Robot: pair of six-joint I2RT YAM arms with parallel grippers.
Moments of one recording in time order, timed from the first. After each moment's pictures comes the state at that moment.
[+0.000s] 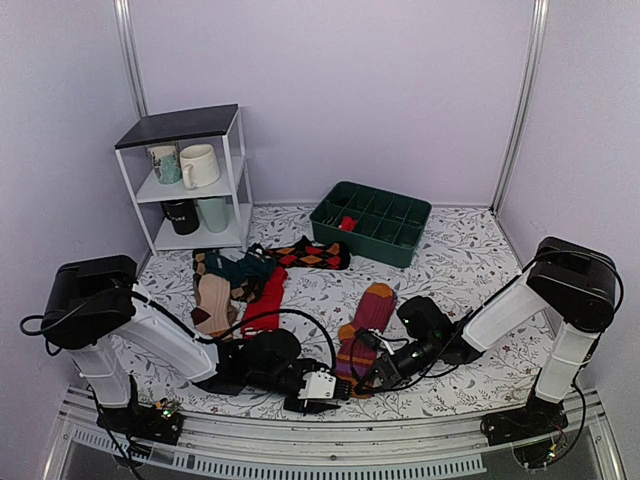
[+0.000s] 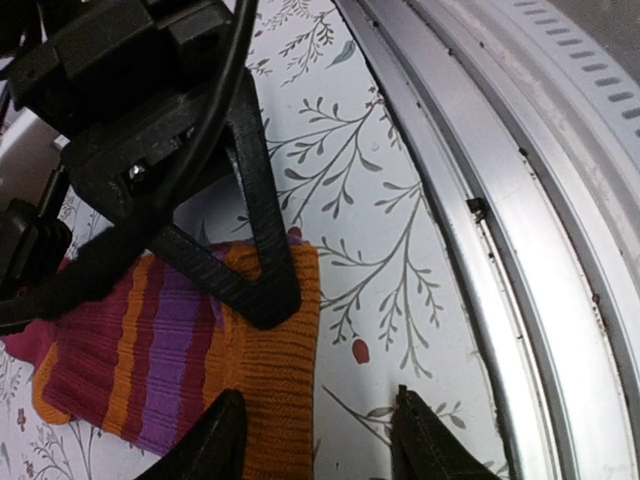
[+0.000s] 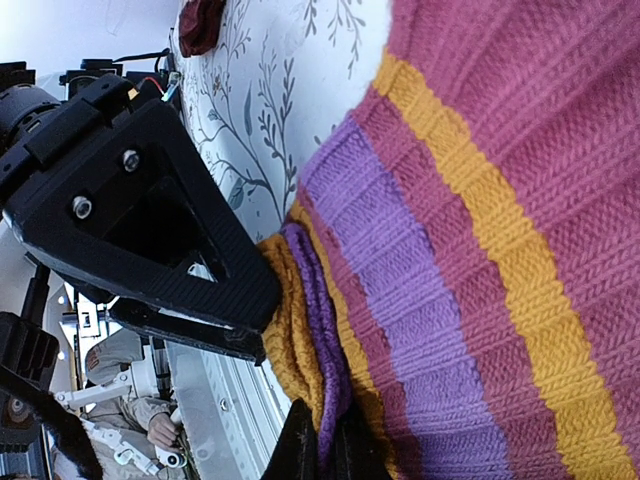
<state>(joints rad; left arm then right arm) -1.26 1.80 0.61 0.55 0.18 0.54 0.91 1.79 0.54 0.40 -0.80 0.67</state>
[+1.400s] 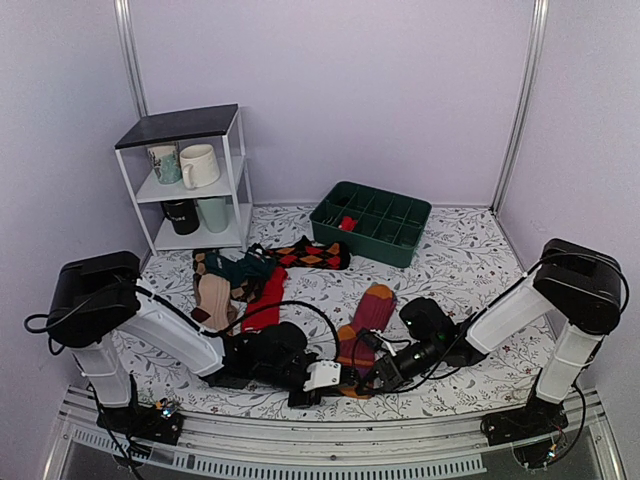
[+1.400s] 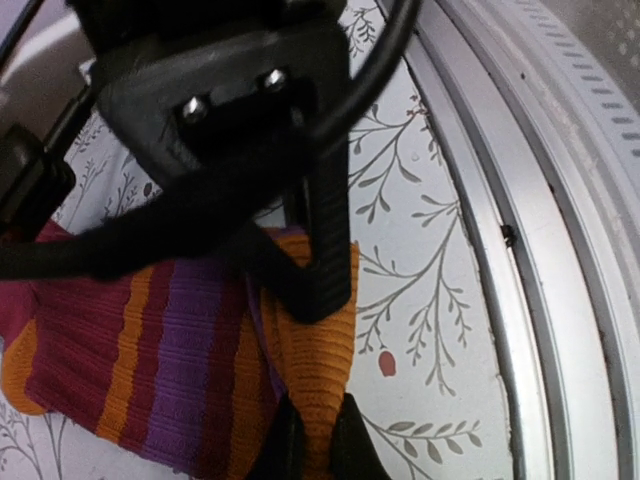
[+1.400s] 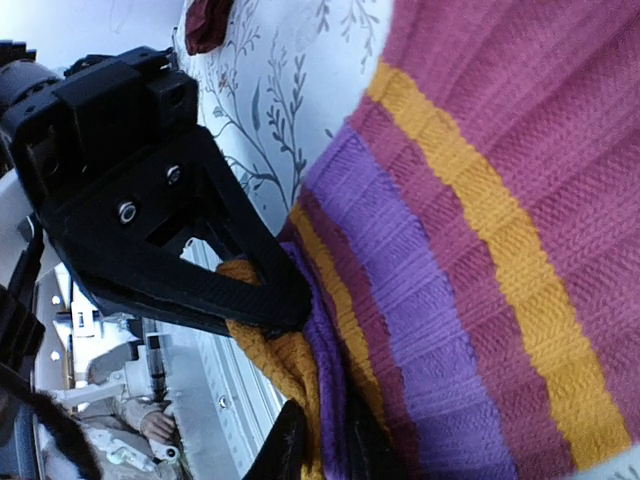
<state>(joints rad) -1.23 1.82 0.66 0.49 0.21 0.41 0.92 1.77 0.52 0.43 -0.78 0.67</state>
